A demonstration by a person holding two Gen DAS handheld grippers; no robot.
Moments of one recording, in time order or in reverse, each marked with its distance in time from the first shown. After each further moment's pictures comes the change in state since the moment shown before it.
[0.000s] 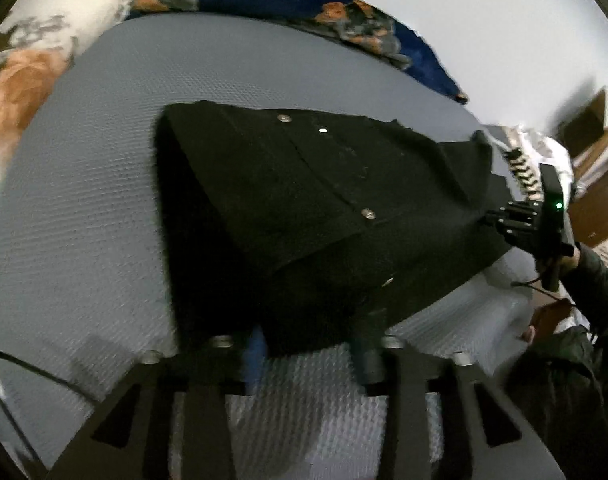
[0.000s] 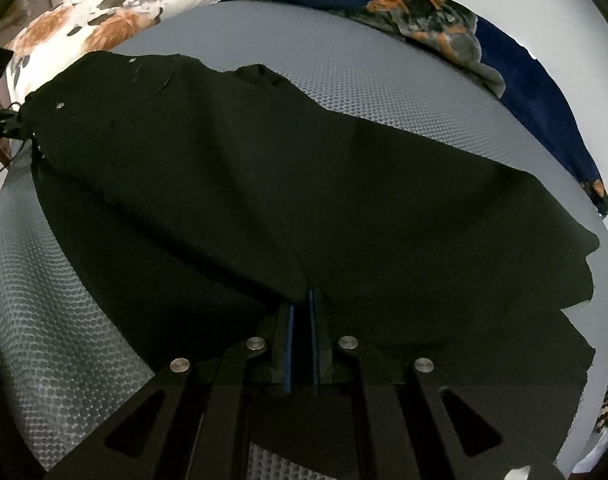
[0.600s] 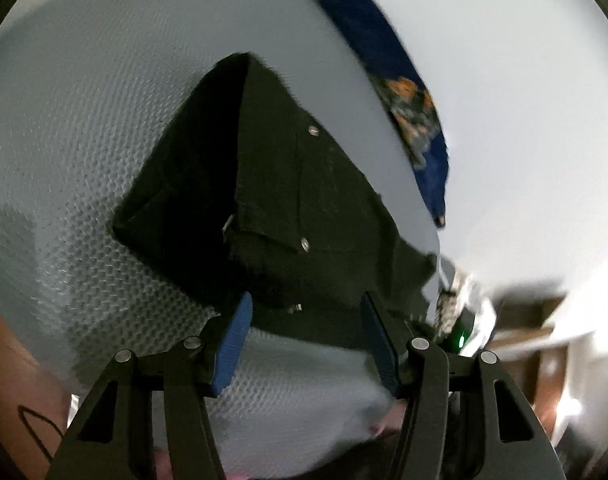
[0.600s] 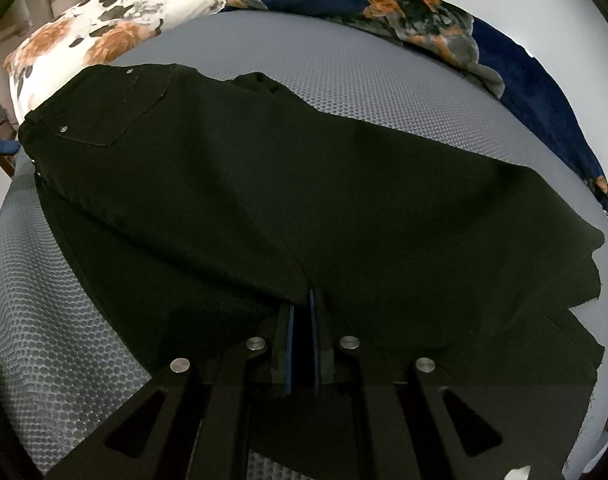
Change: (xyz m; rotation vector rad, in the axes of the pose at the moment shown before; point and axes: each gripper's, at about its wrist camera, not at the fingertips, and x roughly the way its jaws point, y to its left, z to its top) left arm -0.008 0.022 -0.029 -0.698 -0.095 -0.311; right arm -0.001 0.000 -0.006 0.015 -0.046 0.015
